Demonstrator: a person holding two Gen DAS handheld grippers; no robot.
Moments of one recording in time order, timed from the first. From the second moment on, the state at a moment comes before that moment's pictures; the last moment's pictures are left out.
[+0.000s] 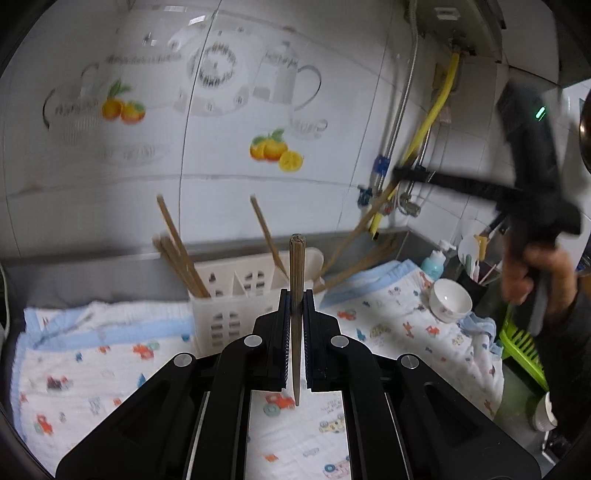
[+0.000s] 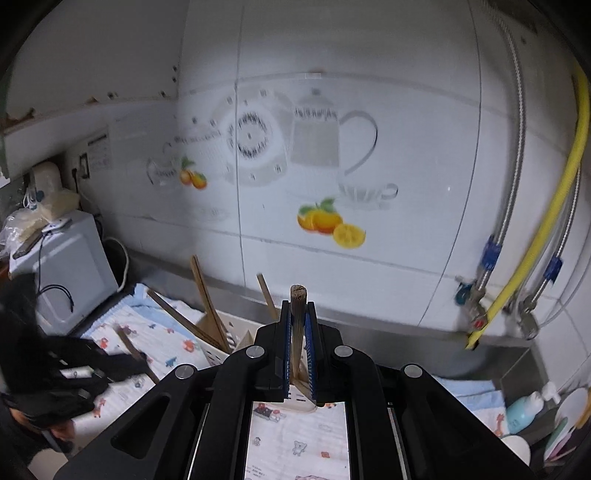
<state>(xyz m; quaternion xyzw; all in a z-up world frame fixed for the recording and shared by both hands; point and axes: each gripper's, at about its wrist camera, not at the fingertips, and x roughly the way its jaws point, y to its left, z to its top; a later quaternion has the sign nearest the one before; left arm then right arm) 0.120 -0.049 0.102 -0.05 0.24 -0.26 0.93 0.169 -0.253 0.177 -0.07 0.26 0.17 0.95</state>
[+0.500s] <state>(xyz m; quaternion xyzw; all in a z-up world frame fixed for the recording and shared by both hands) 0.139 -0.049 0.201 -0.01 0.12 -0.21 0.97 0.200 -0.243 0.129 -0.08 0.30 0.17 0.93</state>
